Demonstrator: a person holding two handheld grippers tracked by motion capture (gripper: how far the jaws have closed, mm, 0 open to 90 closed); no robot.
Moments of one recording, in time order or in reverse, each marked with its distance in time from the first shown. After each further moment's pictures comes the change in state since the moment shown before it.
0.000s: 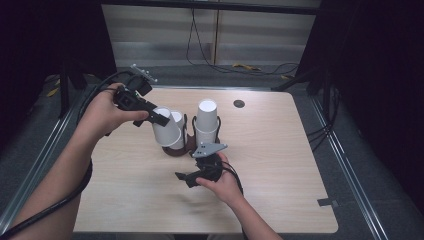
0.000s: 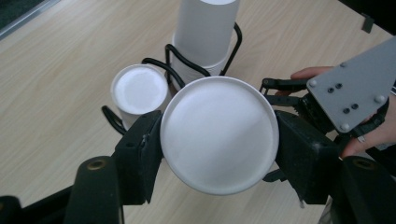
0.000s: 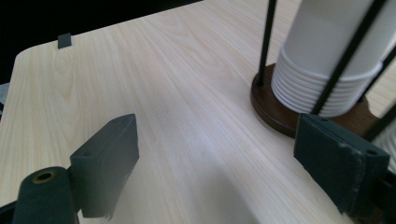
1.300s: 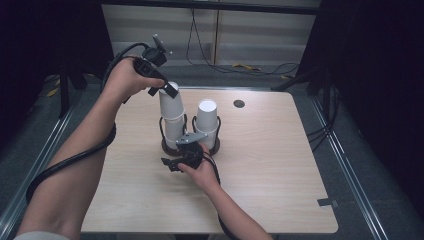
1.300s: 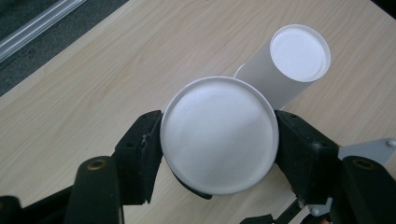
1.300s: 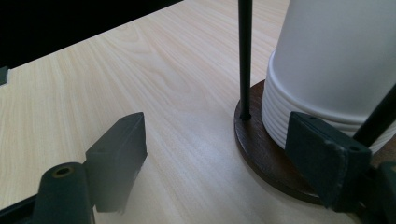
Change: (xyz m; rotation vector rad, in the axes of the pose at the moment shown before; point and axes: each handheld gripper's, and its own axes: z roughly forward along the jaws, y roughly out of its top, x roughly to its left) left arm 0.052 0.072 0.016 0.072 0.093 -0.080; right arm -0.018 0.014 0.070 0.002 -0.069 0.124
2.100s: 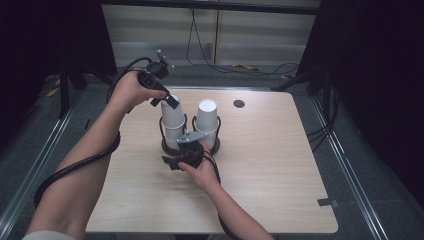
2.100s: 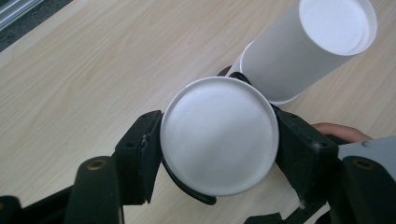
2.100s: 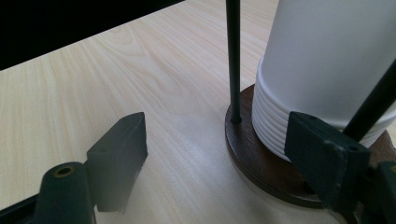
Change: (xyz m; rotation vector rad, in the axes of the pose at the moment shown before) left arm 0.008 -0.015 0.037 0.041 -0.032 -0.006; right arm -0.002 0.002 -0.001 -0.009 -0.020 -0.007
